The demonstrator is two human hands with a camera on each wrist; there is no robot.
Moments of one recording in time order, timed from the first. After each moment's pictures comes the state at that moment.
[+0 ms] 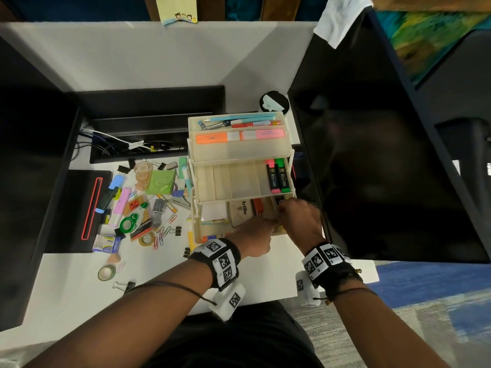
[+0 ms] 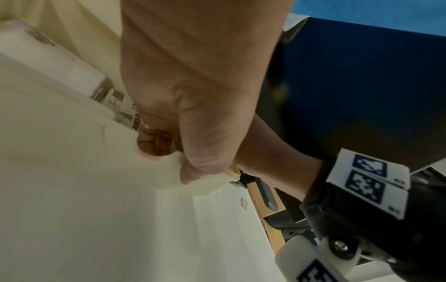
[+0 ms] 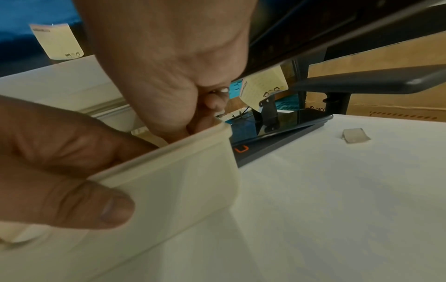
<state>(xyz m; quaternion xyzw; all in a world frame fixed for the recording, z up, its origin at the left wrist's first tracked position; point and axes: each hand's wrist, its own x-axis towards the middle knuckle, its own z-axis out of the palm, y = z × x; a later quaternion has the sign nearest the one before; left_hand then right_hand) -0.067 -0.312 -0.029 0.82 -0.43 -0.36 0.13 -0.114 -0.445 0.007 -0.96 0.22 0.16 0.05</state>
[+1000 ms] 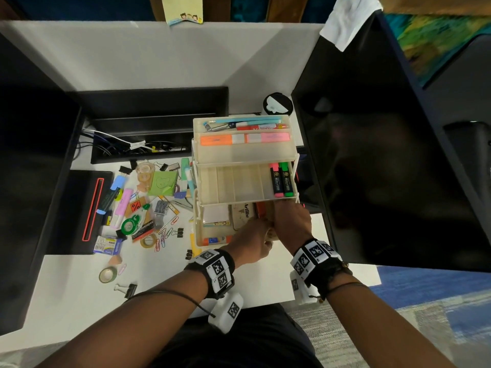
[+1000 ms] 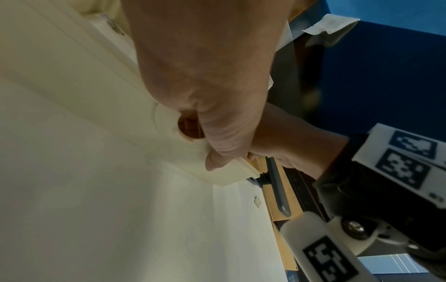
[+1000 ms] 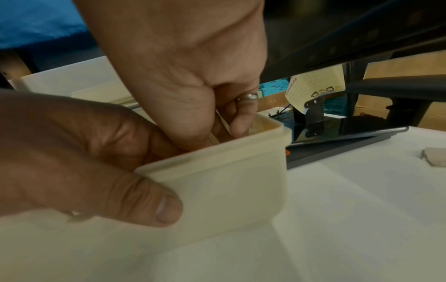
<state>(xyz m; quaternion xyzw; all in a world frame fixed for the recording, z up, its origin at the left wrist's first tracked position) -0.073 -0.298 -0.048 0.84 -0.33 -0.33 0.27 -0.093 -0.425 -0.003 -0.94 0.26 0.21 0.06</state>
